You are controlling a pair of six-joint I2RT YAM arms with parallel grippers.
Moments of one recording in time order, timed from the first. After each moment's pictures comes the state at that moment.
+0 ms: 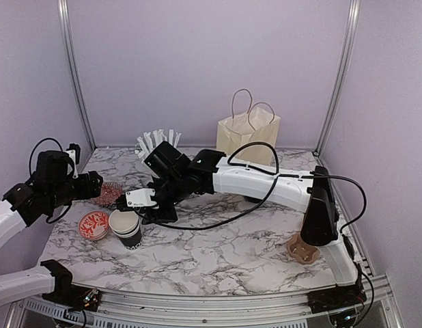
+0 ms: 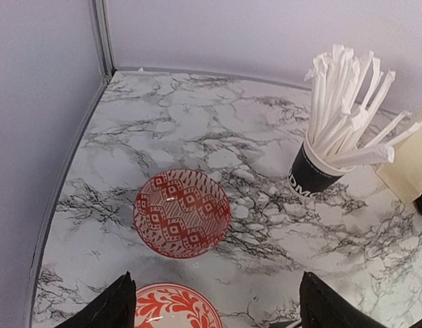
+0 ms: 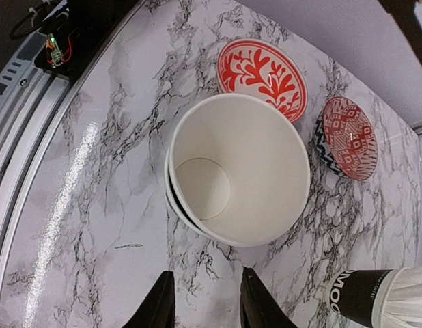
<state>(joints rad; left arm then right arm) -0.40 0.81 0.74 -0.55 -0.29 -0.34 1.15 2.27 2.19 -0.78 -0.30 -0.75</state>
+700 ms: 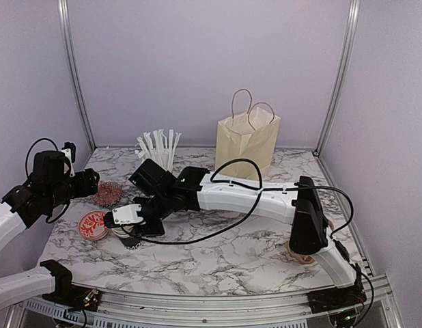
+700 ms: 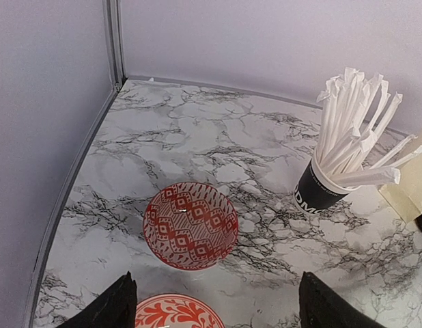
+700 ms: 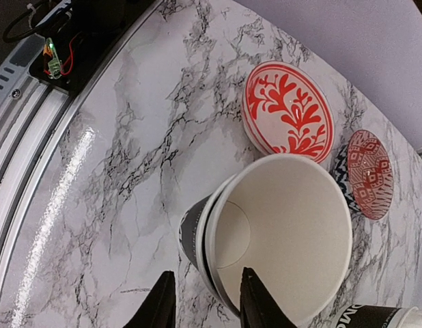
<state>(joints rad) -0.34 0.77 0.72 -0.49 -0.29 -0.34 1.22 2.38 2.26 -0.72 -0.26 -0.74</state>
